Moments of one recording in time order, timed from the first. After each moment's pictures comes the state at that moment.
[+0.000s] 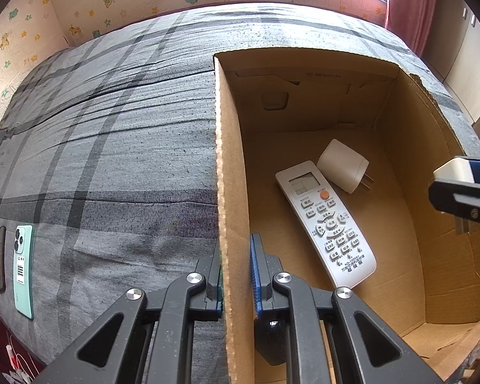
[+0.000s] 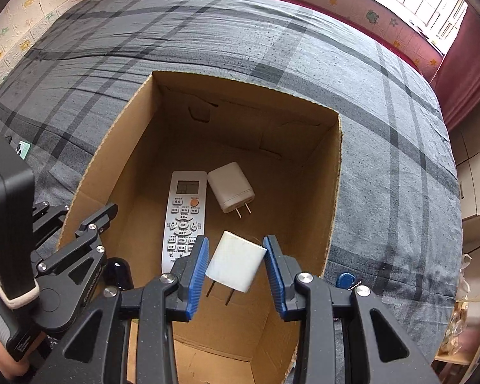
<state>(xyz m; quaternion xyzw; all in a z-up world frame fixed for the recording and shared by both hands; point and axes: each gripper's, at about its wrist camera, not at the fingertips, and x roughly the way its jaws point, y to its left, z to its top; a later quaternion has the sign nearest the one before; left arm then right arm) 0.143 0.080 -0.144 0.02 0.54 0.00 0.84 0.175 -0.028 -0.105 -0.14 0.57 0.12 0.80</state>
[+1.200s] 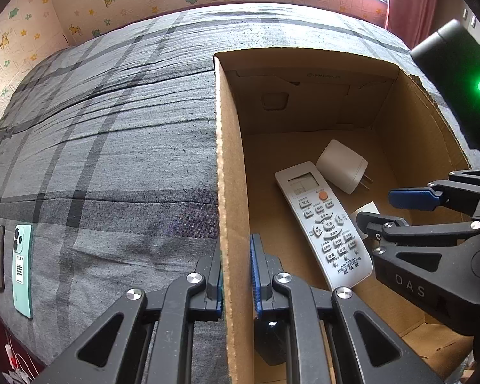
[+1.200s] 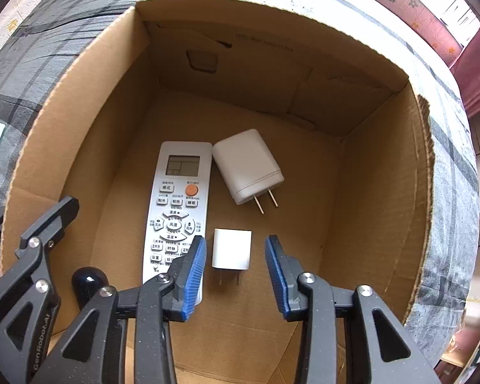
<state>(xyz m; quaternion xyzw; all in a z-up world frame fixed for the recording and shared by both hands) 0.144 0.082 -0.144 0.02 0.54 0.00 0.84 0.211 -0.013 -0.176 -0.16 0.62 0.11 0.76</state>
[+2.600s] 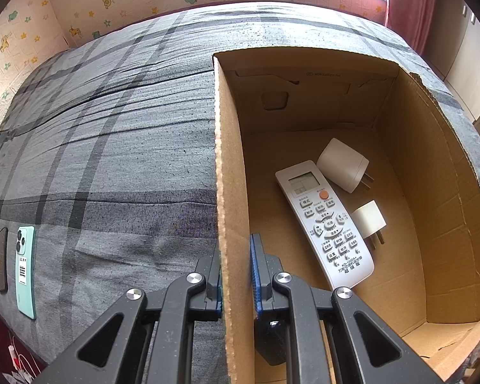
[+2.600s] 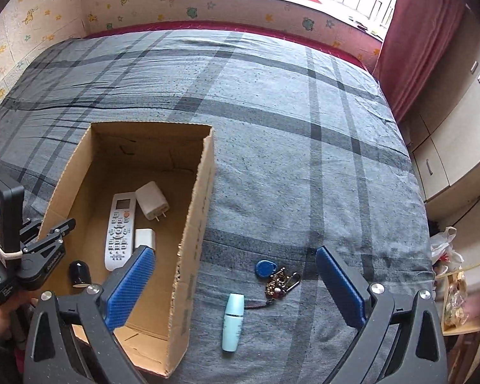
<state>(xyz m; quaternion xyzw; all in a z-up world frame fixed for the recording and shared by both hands) 0.144 0.080 -0.143 0.02 0.54 0.00 0.84 0.151 -0.145 -0.042 -0.09 0.51 0.03 0.85</state>
